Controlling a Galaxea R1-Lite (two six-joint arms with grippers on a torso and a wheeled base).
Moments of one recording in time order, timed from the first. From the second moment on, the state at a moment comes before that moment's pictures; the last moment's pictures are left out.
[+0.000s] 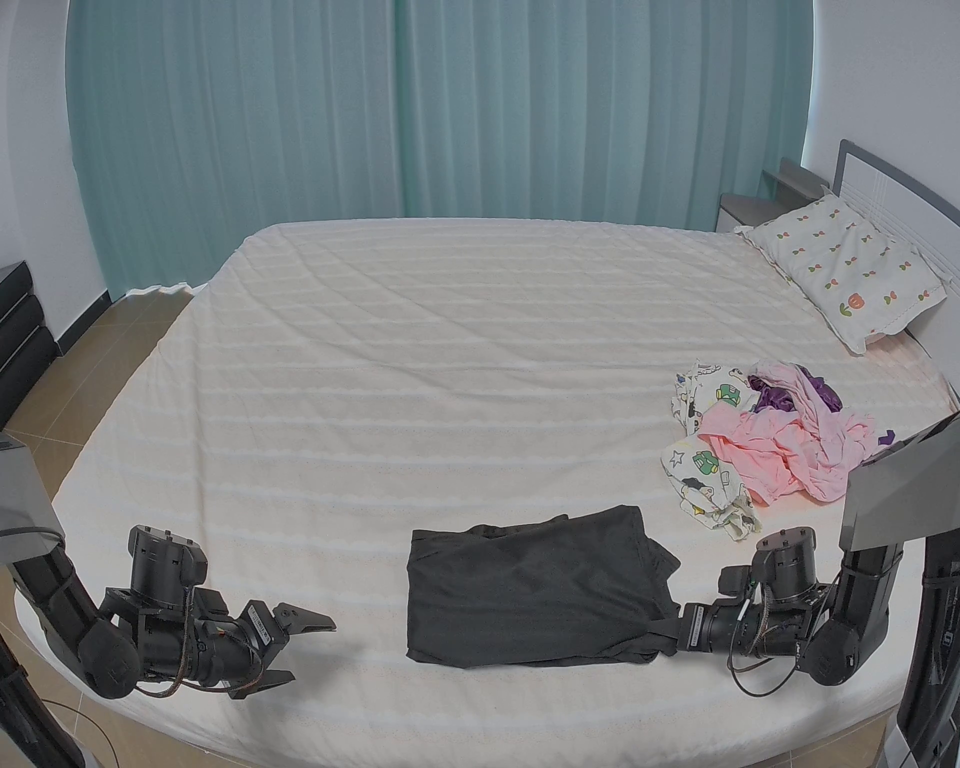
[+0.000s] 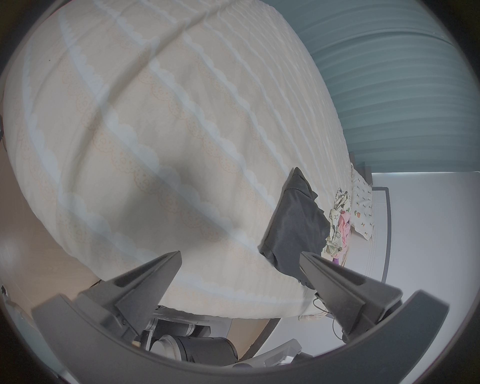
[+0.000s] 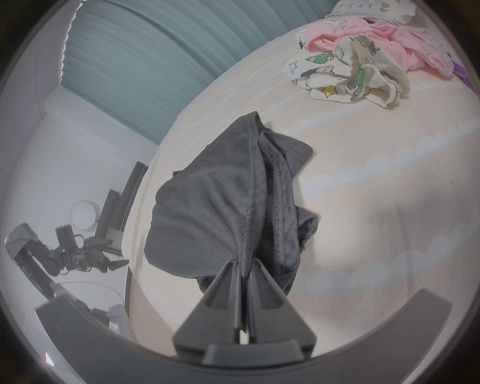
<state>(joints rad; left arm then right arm) -0.20 1.87 -0.19 -0.82 -0.40 -0.99 0.33 2.26 -0.25 -1.30 0.32 0.55</state>
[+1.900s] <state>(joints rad) -0.20 1.87 -0.19 -0.82 -0.40 -0.99 0.25 2.45 -0.96 -0.98 0.27 0.68</state>
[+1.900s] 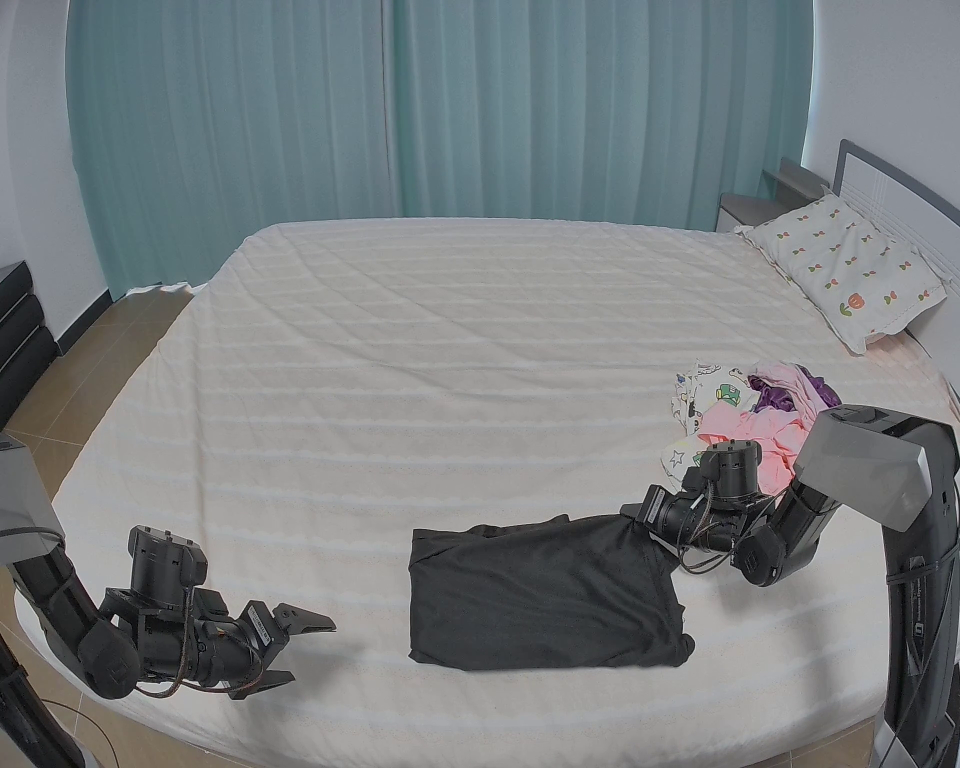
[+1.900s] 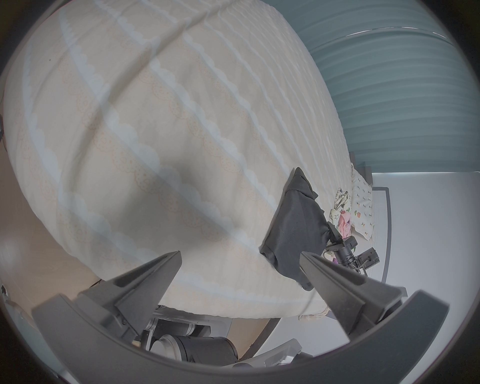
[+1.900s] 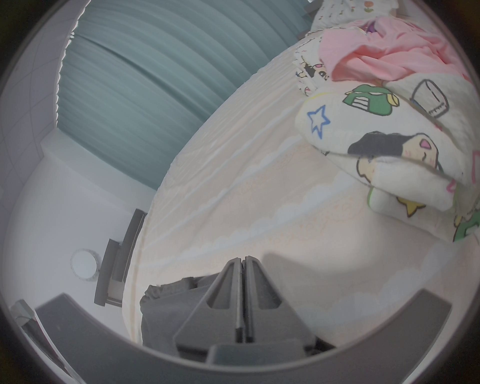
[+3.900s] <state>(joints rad) -0.20 1.88 -0.19 -0.82 -0.40 -0.99 0.21 2.25 -0.44 -1.07 0.29 0.61</state>
